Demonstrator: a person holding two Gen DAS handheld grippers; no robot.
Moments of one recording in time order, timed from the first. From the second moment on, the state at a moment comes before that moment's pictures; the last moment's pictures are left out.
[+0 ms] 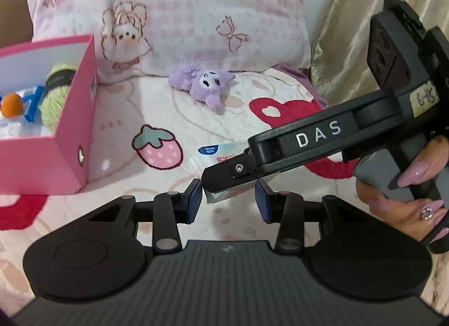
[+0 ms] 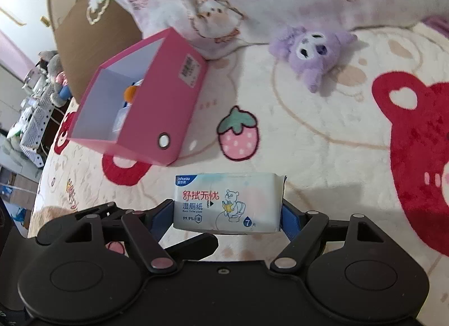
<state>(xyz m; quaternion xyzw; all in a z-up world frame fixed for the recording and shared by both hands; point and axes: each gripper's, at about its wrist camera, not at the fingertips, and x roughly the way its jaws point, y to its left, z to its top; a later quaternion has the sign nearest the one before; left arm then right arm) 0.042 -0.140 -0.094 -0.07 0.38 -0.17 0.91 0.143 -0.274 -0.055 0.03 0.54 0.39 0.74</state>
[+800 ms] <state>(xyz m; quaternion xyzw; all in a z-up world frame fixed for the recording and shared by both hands) -0.016 -0.108 -0.040 -0.04 0.39 -0.17 0.90 0.074 -0.259 -0.009 0.05 0.55 0.39 0.74</state>
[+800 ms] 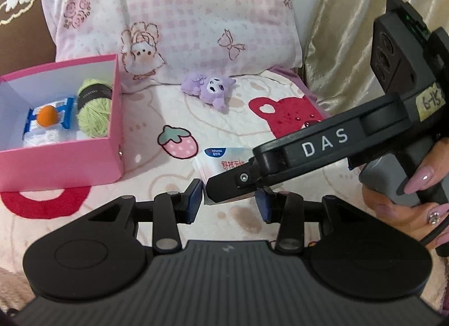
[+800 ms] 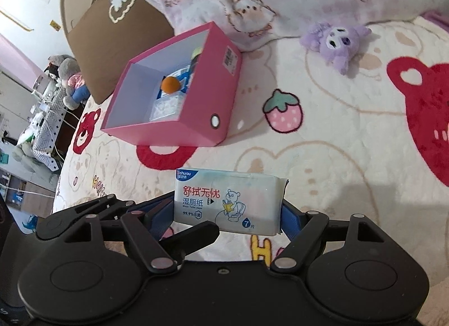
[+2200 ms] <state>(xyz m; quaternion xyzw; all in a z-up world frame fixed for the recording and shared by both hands) 0.043 0.067 0.006 -0.09 0.33 -0.05 0.94 0.105 -0.050 0.060 -0.01 0.53 0.44 0.72</state>
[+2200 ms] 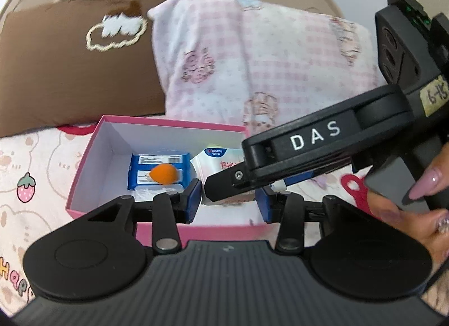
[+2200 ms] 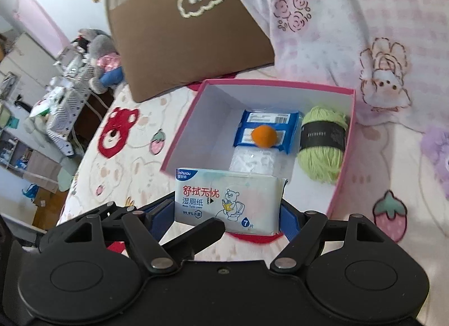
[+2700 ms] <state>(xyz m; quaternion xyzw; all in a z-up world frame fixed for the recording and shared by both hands) 0.096 0.138 -0.056 -0.17 0.35 -0.03 0.92 0.154 0.033 0.003 -0.05 0.59 0.44 0.68</state>
